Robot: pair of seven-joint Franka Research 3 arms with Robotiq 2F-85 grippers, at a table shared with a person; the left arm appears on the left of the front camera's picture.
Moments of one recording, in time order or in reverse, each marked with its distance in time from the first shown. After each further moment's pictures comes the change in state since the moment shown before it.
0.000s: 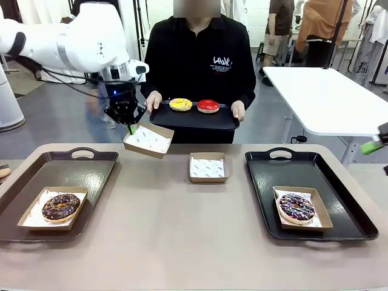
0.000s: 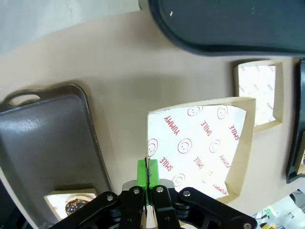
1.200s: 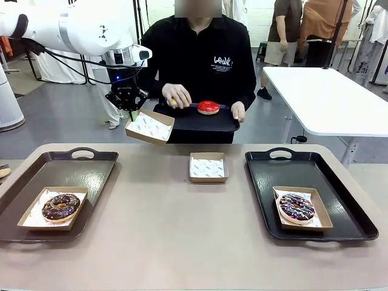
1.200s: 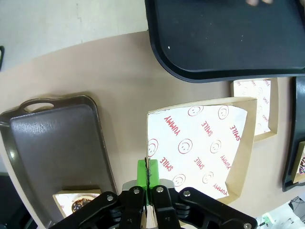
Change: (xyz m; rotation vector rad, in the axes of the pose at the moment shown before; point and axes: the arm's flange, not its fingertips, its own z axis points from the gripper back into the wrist) left arm 0.014 -0.008 0.024 0.038 -0.038 0.018; right arm -0.058 -0.141 0.047 0.438 -0.061 -0.143
